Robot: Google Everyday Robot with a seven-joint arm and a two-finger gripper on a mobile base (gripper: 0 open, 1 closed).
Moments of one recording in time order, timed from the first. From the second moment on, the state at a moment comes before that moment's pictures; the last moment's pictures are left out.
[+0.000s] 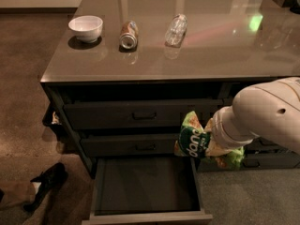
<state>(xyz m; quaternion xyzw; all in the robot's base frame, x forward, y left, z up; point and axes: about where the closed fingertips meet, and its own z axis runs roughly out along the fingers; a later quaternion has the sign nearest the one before) 0.470 -0.179 0.741 -0.69 0.70 -0.09 0.19</state>
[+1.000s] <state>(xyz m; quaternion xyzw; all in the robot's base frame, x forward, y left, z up) 0.486 -0.197 0.822 -0.68 0.68 -0.14 0.24</state>
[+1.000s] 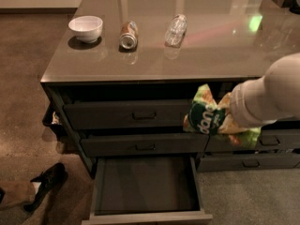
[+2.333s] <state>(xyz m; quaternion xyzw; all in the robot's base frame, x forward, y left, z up) 0.629 -0.081 1.001 -0.72 0.57 -0.20 0.34</state>
